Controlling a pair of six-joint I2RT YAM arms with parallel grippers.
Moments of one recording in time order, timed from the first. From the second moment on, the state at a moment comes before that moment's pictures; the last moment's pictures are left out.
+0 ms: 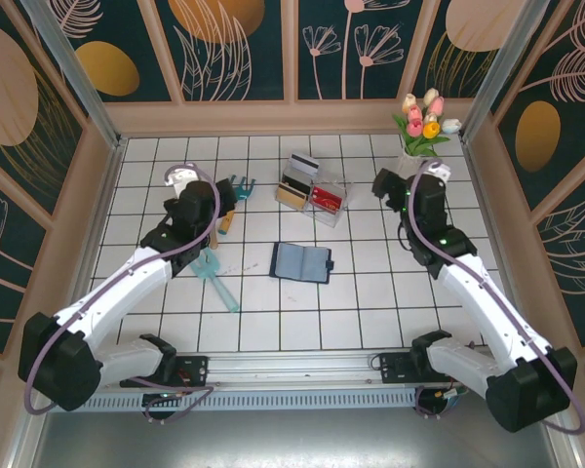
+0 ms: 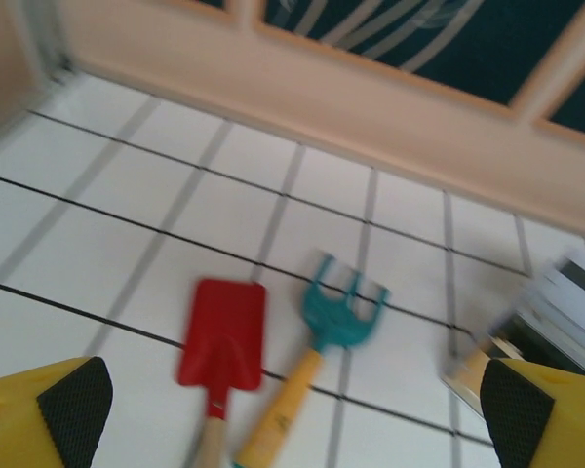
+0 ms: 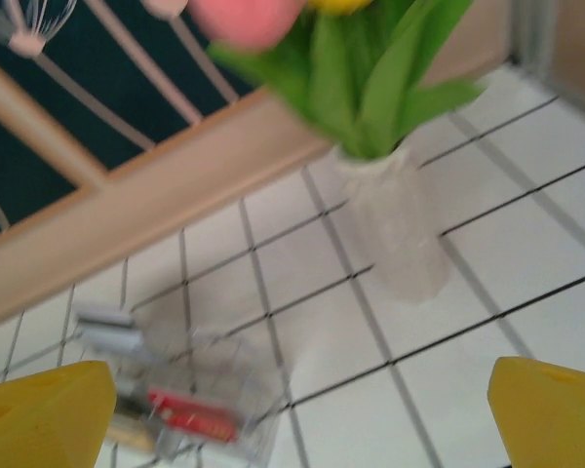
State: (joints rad) left arm -0.51 1.18 0.86 -0.18 -0.62 -0.56; right arm 0.33 1.01 0.88 -0.27 0.37 0.57
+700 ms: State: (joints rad) left arm -0.16 1.12 0.38 0.33 -0.76 -0.36; right arm 0.04 1.02 0.38 0.35 0.38 0.26
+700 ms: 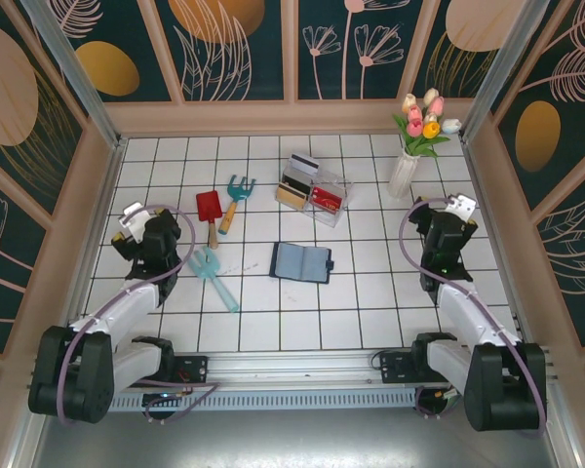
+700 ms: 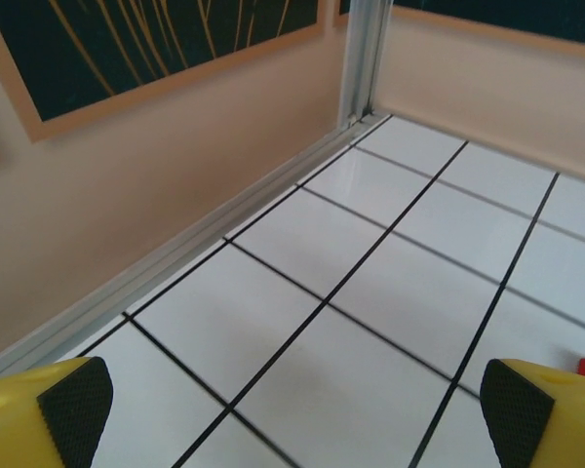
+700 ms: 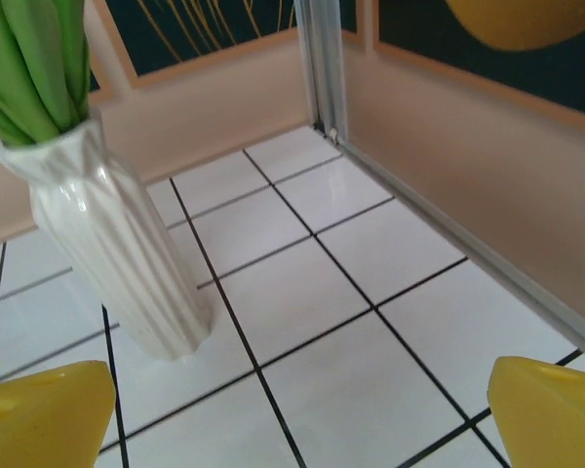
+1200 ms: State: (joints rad) left arm -0.10 1.25 0.18 0.85 -0.52 -0.14; right arm 0.04 1.31 0.18 0.88 0.24 0.13
